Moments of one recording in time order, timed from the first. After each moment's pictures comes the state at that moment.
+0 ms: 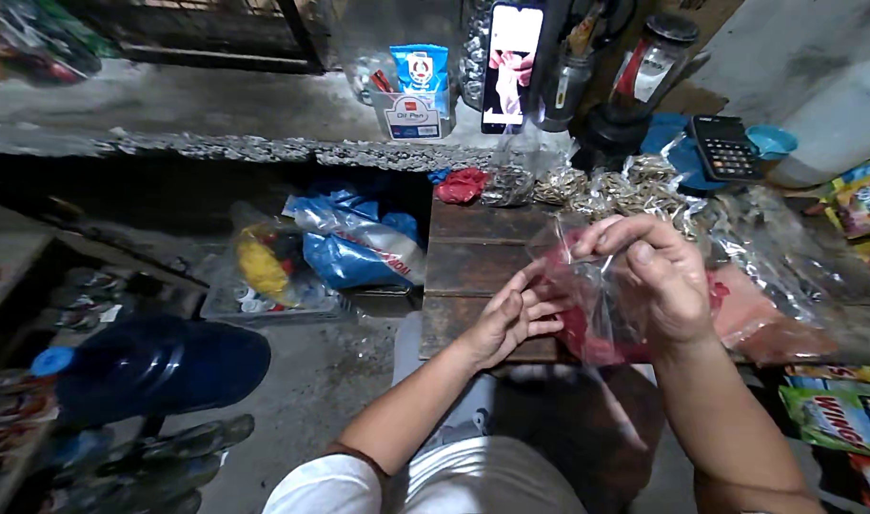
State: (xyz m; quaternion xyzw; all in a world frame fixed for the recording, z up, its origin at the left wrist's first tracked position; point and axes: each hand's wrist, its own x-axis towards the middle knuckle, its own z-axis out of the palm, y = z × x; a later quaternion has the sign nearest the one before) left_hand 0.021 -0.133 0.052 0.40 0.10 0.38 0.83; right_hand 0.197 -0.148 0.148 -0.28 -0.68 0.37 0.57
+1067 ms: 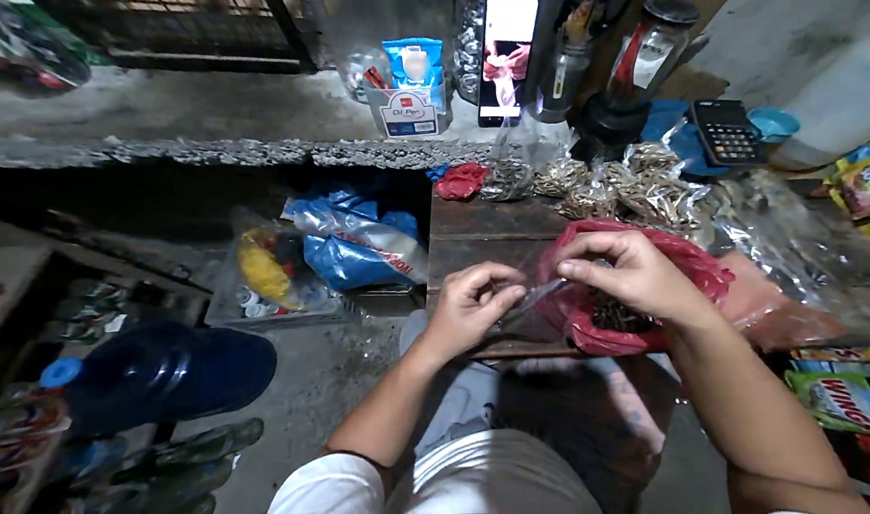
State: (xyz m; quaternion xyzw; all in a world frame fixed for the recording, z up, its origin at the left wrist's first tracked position) left_hand -0.021 -0.114 0.064 0.70 0.17 0.53 0.44; right_hand 0.210 -0.141 0.141 -0.43 -0.75 0.33 0.38
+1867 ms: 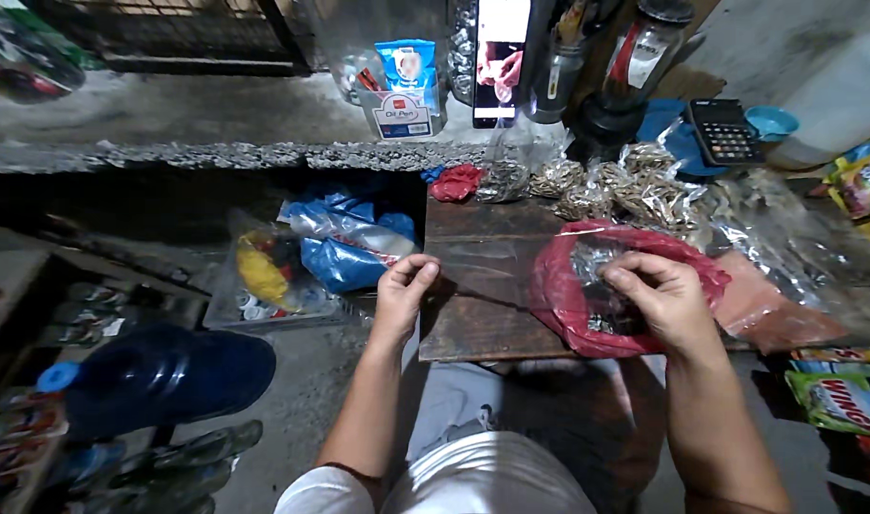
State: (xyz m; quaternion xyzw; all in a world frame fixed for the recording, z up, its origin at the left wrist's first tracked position) left_hand -0.062 -0.095 0.039 0.50 0.37 0.57 0.53; right_hand 0.235 -0.177 0.107 -0.51 -0.62 0.28 0.53
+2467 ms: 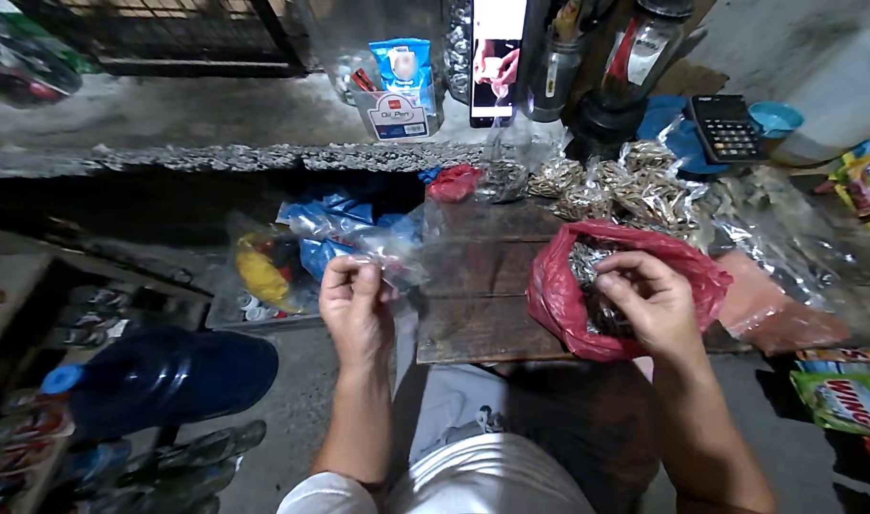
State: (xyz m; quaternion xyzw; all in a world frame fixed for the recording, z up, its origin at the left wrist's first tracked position) left_hand -0.074 -0.107 0.063 0.46 0.27 0.72 0.44; right_hand 0.223 -0.178 0.097 -0.49 -0.60 0.29 0.56
